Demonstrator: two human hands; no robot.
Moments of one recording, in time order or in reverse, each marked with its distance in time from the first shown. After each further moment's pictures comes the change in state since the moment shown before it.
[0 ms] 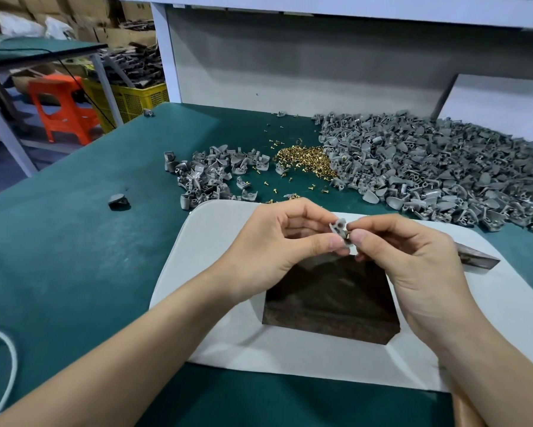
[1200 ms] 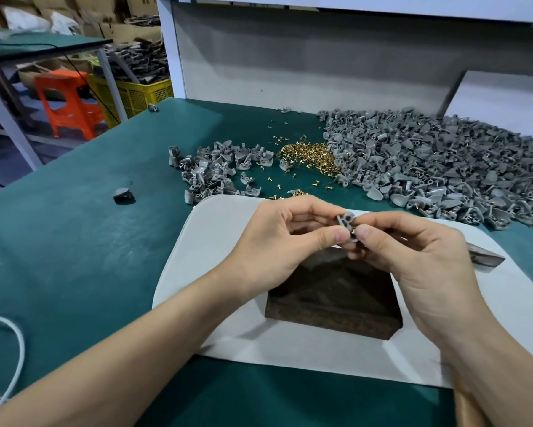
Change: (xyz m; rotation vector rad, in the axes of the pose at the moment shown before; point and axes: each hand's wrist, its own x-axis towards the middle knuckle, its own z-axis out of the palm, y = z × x) left_hand 0.000 -0.007 0.004 0.010 0.046 0.103; right_hand -0.003 -0.004 0.000 0.011 -0.023 0.004
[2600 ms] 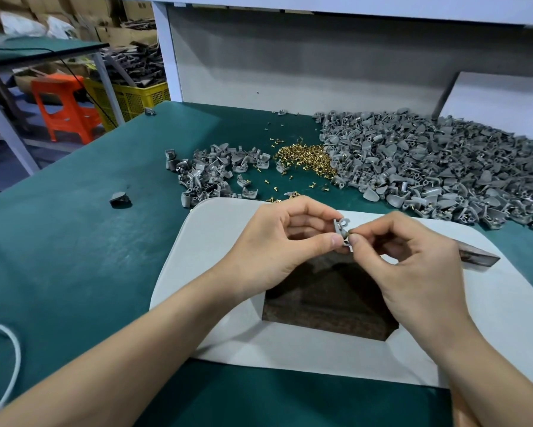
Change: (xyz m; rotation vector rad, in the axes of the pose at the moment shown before) left_hand 0.001 0.004 -0.001 0.096 -0.009 -0.084; right_hand -0.004 0.008 -0.002 -0.534 0.143 -0.336
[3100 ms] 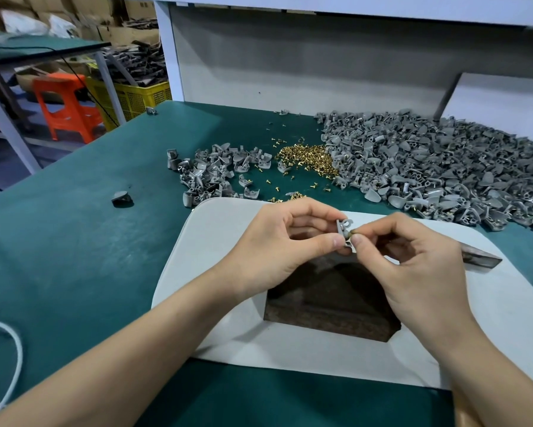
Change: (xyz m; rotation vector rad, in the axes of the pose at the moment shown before) left_hand 0.001 0.000 -0.002 0.011 -0.014 -0.013; right_hand 0.001 0.000 0.000 0.037 -0.015 0.037
